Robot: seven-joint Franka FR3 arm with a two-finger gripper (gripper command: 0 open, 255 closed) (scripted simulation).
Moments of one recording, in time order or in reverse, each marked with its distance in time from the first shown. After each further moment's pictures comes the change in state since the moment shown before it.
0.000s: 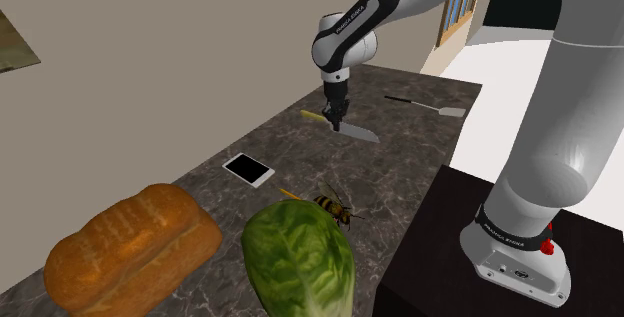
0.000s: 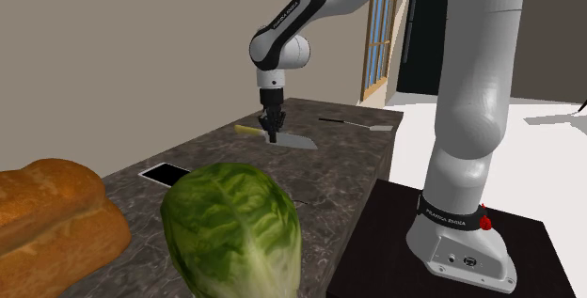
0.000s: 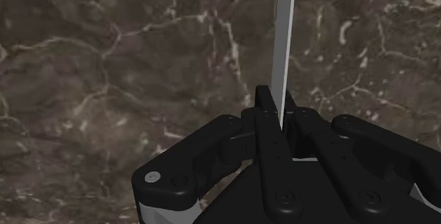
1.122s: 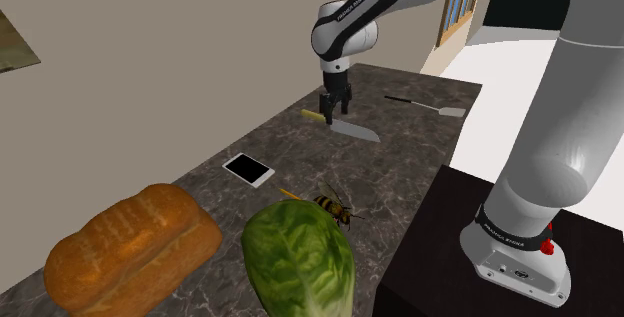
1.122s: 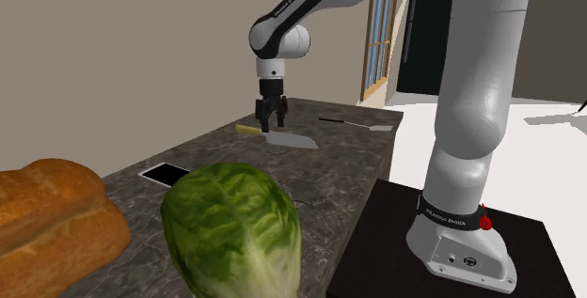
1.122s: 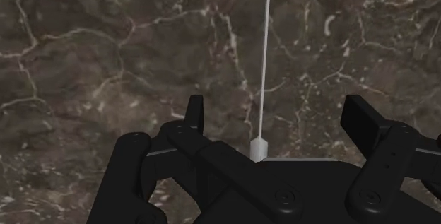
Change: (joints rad) arm -0.003 -0.033 -0.004 0.038 -0.008 -0.071 0.004
